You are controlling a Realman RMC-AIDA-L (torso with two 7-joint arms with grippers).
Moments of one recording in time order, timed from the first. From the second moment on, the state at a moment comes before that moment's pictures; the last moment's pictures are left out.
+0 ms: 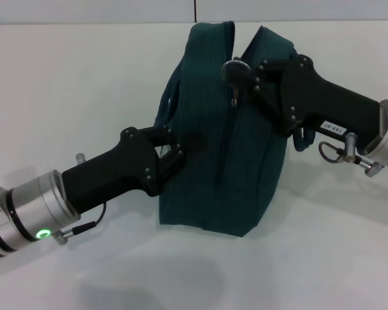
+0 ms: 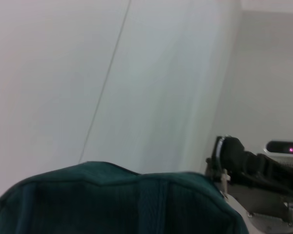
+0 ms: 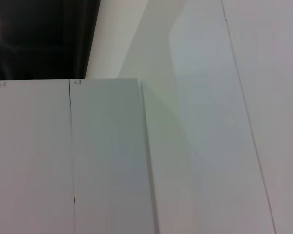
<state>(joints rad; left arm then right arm) -0.47 -2.10 0.74 0.15 1.59 1.71 -0.90 0.59 2.03 -1.73 -0.36 -0.57 -1.56 0.86</state>
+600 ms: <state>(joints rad) -0.48 -2.08 0.88 0.17 1.59 1.72 -0.90 0.60 2.03 -1.72 -0.36 -0.50 -1.49 0.93</state>
